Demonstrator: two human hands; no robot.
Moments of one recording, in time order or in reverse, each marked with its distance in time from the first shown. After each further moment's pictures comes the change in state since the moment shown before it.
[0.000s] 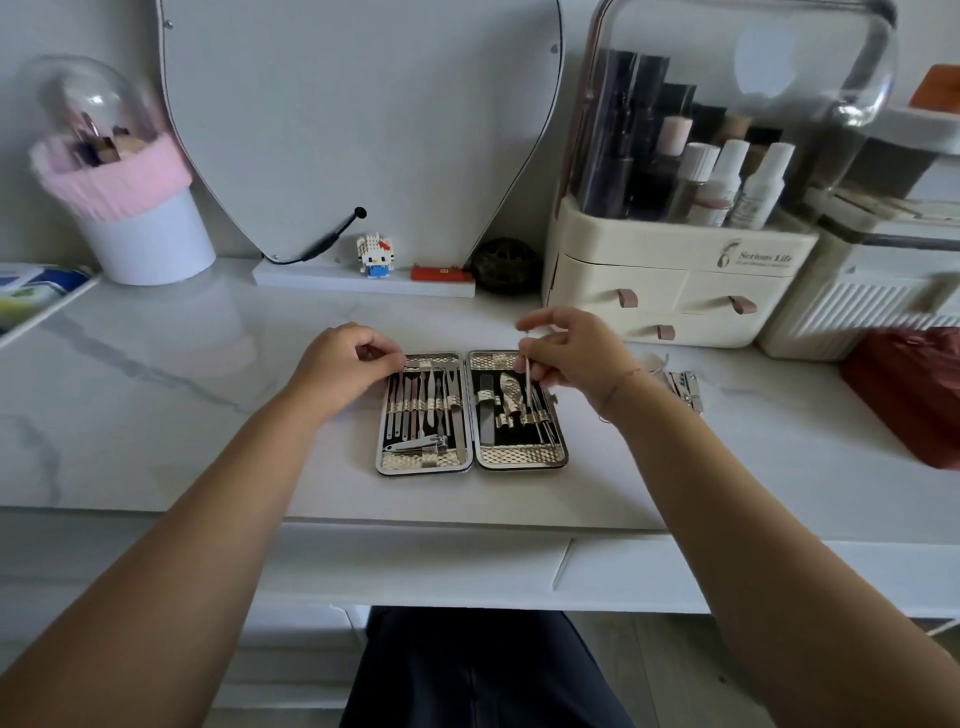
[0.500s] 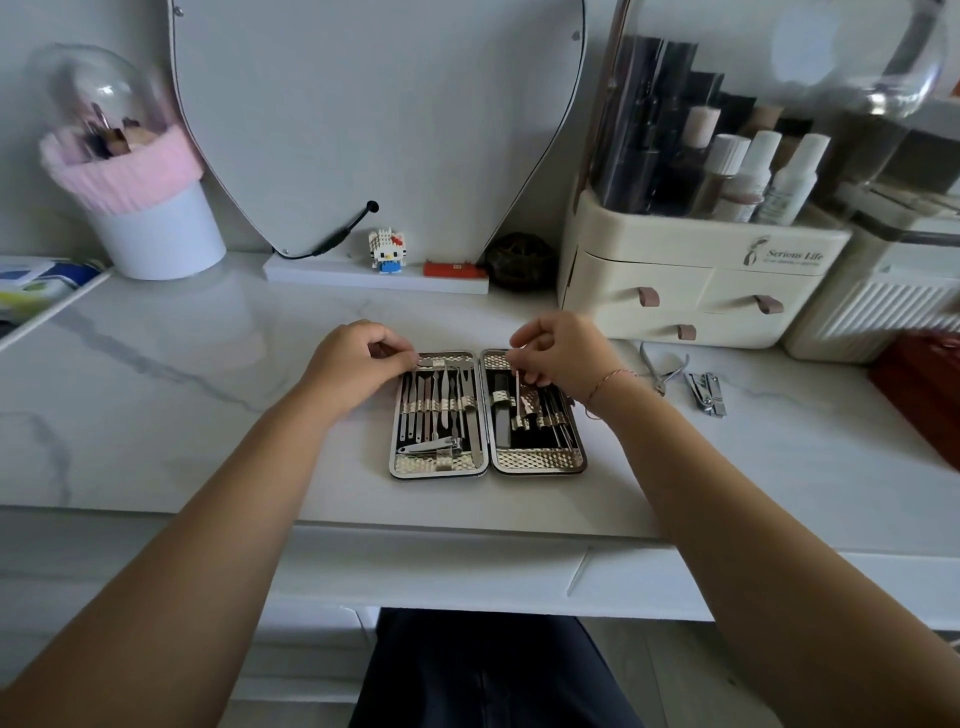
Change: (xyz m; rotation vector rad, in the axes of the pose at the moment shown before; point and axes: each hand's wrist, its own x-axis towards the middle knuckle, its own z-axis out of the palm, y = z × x) left_hand 0.003 -0.001 0.000 -0.002 -0.006 0.017; right_hand 0.026 0.013 0.018 -0.379 0.016 -0.081
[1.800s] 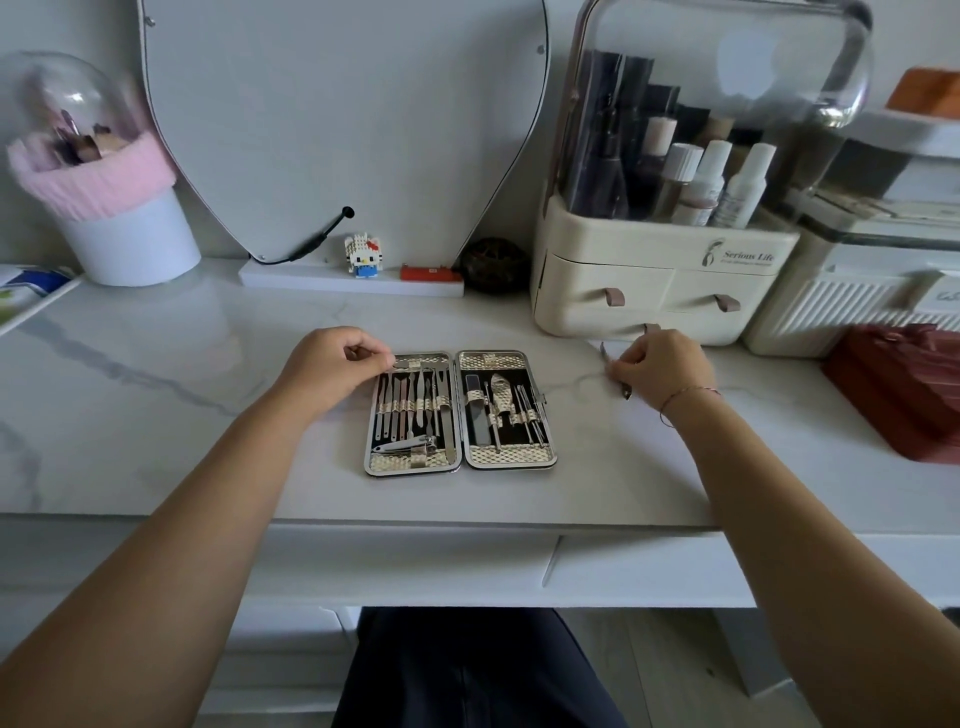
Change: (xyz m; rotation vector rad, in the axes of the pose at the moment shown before) left_hand -0.003 -0.001 -0.002 -0.025 -0.020 0.006; right_hand -0.027 0.057 -0.081 -0.524 0.315 0.289
